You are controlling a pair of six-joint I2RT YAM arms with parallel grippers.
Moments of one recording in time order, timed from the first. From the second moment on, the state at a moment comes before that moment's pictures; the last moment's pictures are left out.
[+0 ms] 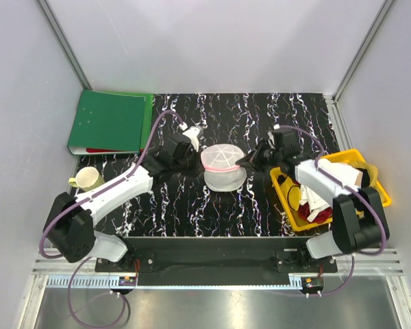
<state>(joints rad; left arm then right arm) -0.69 1.40 1.00 -0.30 0.07 -0.42 0.30 1.41 0.81 -0.10 -0.47 1.02</state>
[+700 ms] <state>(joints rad) -0.86 1.49 1.13 -0.32 0.11 -0.47 0.31 1.51 1.04 -0.37 -0.43 0.79</state>
